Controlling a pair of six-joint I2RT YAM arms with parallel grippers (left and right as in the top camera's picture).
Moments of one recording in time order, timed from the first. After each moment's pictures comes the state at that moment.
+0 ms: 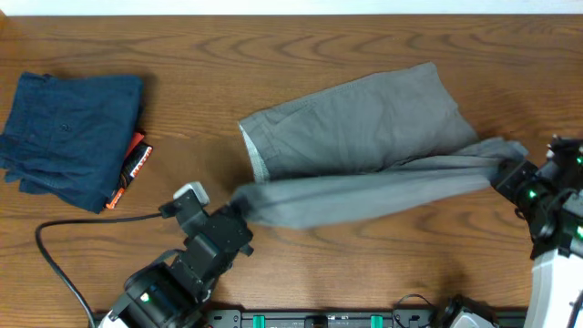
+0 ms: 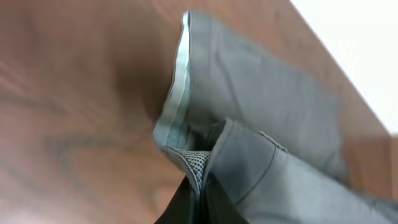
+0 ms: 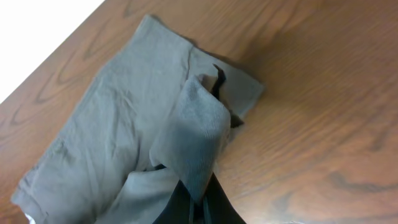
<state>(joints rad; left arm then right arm) -0.78 0.66 0.64 -0.76 -0.43 -1.27 -0.49 1.02 0.84 -0.66 -0.35 0.29</state>
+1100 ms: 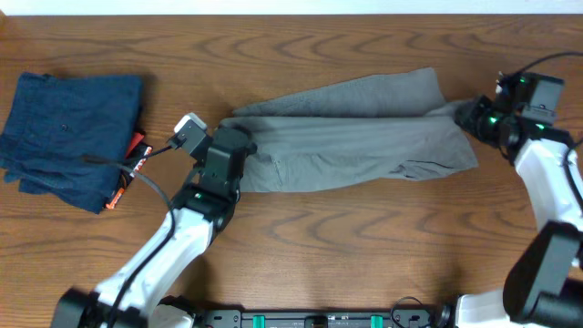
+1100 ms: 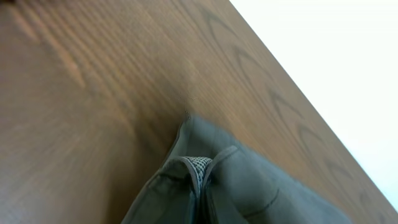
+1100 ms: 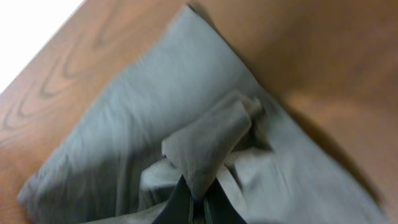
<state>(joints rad) -0.38 1.35 0.64 0.08 -0.45 -1.07 -0.25 1.65 1.10 -0.34 -0.37 0.40</state>
